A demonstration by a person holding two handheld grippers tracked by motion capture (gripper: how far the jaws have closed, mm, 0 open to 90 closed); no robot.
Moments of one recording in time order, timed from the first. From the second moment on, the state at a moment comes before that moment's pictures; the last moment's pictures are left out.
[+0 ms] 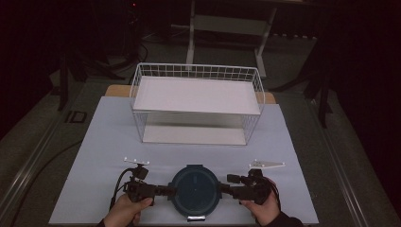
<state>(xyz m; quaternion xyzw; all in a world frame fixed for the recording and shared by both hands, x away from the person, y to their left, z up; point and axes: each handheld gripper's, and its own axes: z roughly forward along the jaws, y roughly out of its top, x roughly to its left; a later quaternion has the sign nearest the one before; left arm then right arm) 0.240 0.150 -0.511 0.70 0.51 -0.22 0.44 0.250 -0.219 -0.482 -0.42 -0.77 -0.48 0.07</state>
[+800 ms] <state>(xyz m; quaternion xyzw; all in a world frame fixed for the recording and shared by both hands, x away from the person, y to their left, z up) 0.230 0.148 -0.507 0.71 0.50 -0.20 0.45 0.259 -0.221 -0.514 -0.46 -0.72 -0.46 0.25</state>
